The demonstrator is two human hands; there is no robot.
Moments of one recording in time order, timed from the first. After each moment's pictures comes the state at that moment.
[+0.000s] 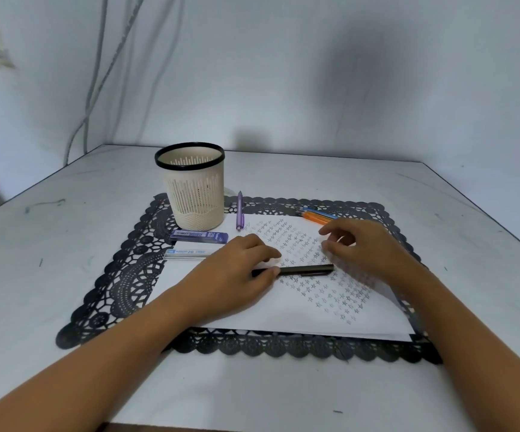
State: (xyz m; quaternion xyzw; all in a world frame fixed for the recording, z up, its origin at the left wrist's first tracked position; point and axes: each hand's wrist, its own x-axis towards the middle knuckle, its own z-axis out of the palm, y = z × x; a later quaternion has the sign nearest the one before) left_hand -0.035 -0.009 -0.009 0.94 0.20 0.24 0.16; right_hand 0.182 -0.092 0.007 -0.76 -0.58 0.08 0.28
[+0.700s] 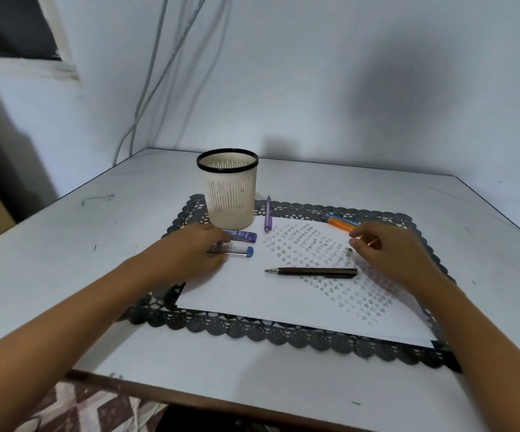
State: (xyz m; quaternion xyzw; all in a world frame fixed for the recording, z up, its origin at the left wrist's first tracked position) left_hand -0.107 0.035 0.014 0.93 0.35 0.10 0.06; right_hand 0.178 -0.091 0.007 -0.77 -0.57 0.02 0.27
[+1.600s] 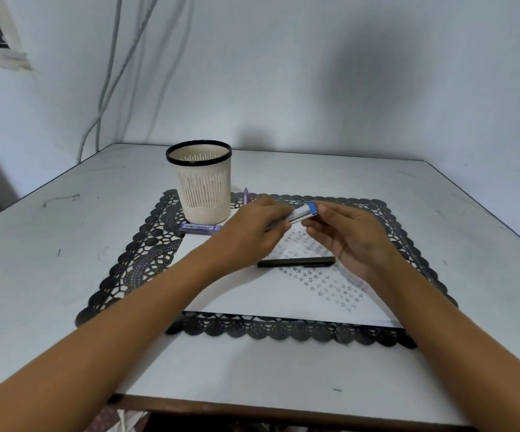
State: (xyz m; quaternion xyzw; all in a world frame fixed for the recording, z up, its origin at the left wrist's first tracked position) left_hand -0.009 0.006 0.017 0.92 0.17 0.31 0.16; right_hand 0.136 -0.089 0.026 -0.46 -0.29 0.47 0.70
